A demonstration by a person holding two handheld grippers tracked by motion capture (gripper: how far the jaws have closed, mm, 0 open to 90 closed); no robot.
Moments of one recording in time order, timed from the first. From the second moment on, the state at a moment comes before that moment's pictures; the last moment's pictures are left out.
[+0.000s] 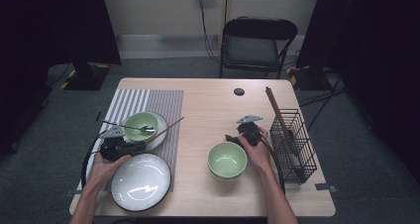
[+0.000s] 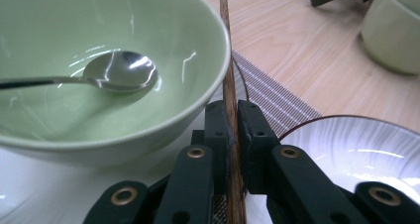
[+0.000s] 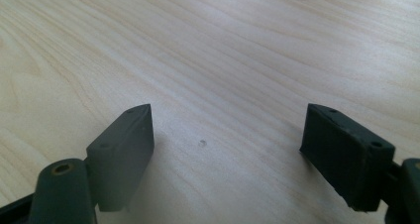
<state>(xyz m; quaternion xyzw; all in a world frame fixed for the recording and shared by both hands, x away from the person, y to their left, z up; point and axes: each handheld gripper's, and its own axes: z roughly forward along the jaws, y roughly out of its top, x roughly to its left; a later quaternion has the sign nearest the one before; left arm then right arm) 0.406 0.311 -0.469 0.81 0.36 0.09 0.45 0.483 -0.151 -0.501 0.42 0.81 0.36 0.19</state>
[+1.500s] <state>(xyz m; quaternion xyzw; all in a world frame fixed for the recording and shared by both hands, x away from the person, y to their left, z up) 0.407 0.325 -0.475 0.82 0.38 0.11 0.42 0.483 -0.151 -0.501 0.42 0.81 0.36 0.19</state>
